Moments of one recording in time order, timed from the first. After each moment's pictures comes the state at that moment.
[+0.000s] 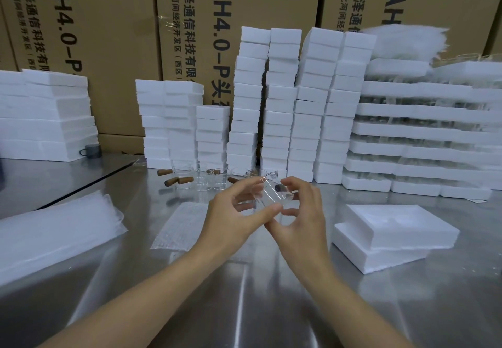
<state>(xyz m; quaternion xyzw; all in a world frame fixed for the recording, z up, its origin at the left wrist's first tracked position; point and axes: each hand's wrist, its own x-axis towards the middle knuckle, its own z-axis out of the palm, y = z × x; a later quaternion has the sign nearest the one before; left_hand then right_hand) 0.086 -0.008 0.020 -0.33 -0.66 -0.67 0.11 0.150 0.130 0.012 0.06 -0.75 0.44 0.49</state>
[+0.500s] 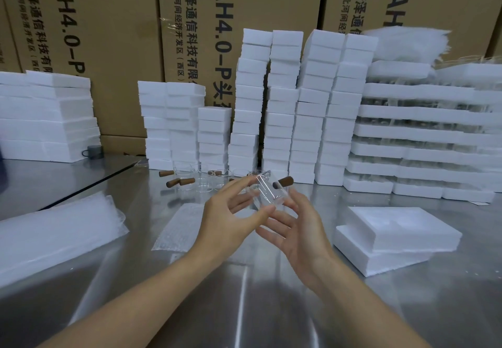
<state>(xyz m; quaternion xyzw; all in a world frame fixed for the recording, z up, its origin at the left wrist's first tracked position) 0.082 -0.014 0.017 -0.34 -0.64 -0.67 0.14 0.159 0.127 0.030 -0.03 -0.49 0.86 0.12</state>
